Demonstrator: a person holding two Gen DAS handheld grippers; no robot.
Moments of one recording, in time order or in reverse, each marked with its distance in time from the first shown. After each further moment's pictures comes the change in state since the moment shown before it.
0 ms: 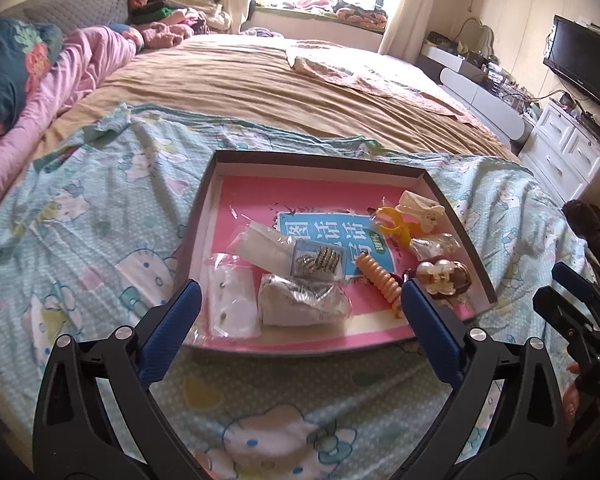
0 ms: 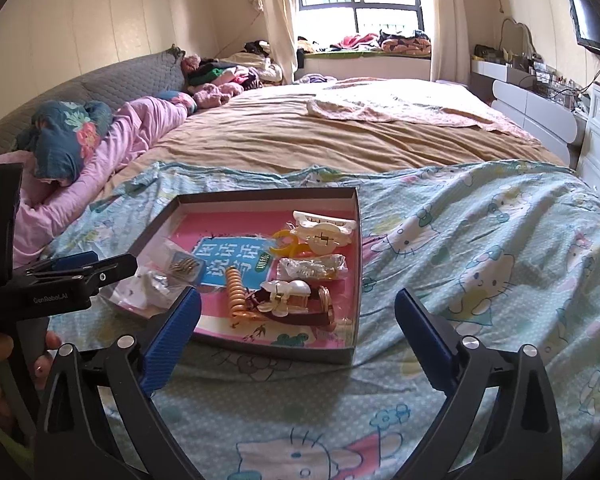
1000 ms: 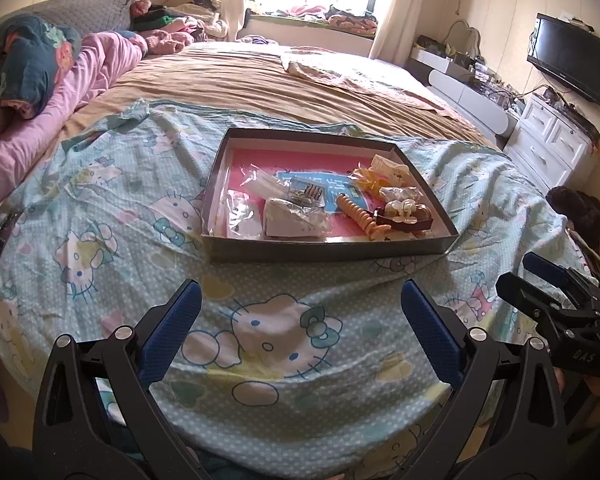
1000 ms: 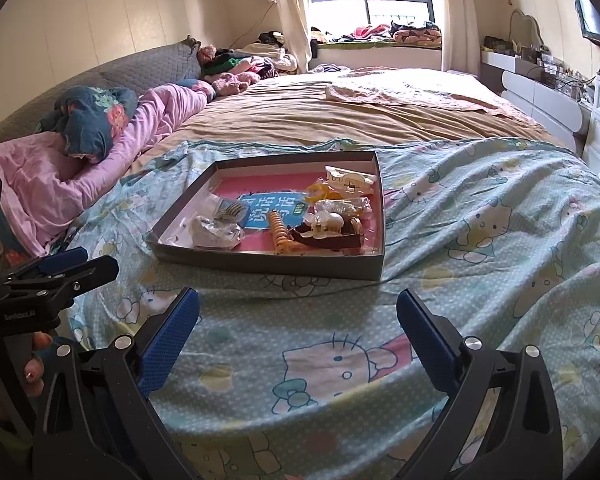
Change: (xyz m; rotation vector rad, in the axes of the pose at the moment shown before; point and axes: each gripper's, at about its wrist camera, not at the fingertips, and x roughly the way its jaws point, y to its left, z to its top) left arm -0.070 -0.004 -0.069 0.011 -0.020 -0.017; right arm -0.052 0.028 -0.052 -0.005 0.046 0.050
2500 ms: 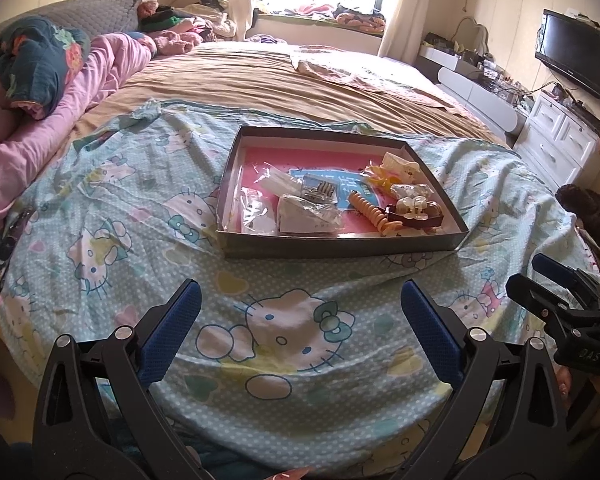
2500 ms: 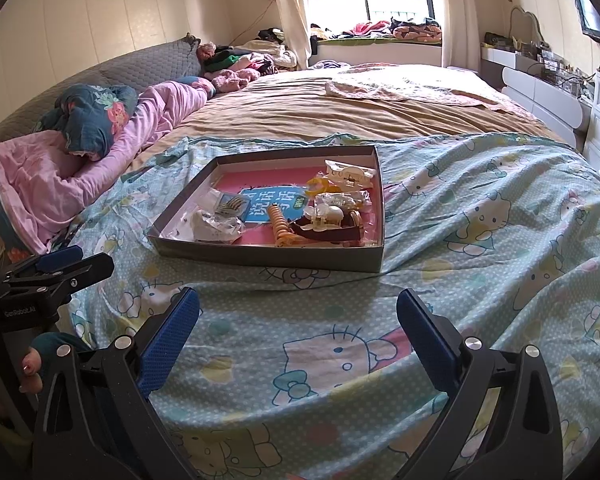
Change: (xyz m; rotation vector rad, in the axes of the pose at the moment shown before) left arm -0.006 0.007 -0.001 -0.002 0.002 0.036; right arm -0.001 -0.002 -0.003 -0.004 0.008 0.008
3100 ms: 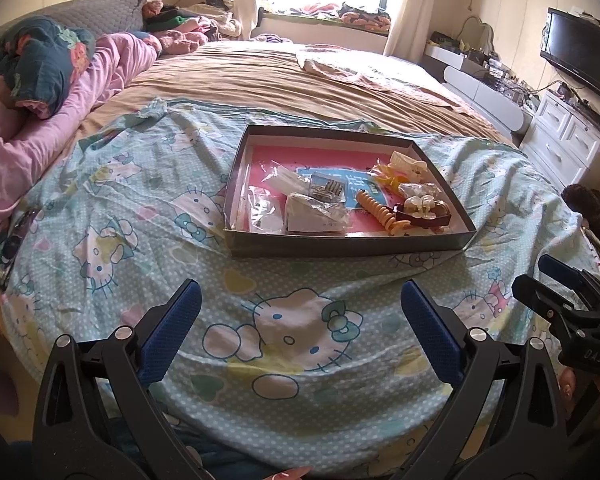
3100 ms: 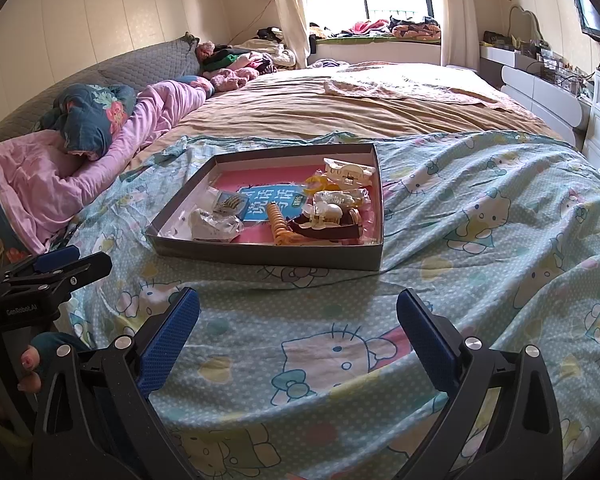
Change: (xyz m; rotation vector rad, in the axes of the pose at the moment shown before) left arm 0.002 0.001 -0.001 0.002 0.008 0.025; right arm 0.001 -0.002 -0.003 0.003 0.001 -0.004
